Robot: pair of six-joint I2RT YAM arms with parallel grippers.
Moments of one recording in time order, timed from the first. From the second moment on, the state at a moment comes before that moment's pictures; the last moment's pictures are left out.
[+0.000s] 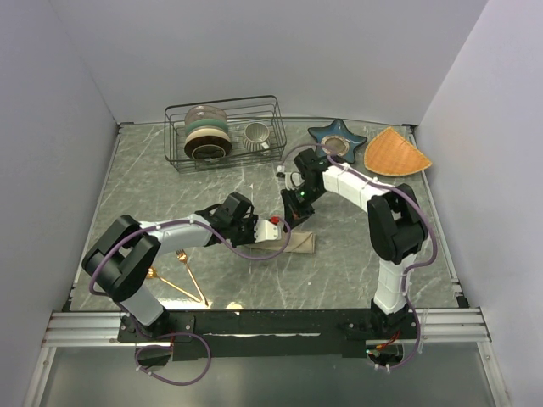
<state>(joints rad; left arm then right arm) -0.71 1.62 0.82 -0.15 0.25 0.83 0.47 1.91 1.41 -0.85 -0.60 0.07</state>
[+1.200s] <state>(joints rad) -0.68 1.45 0.97 -0.33 0.47 0.37 0.43 2.08 1.39 -0.84 -0.62 0.08</state>
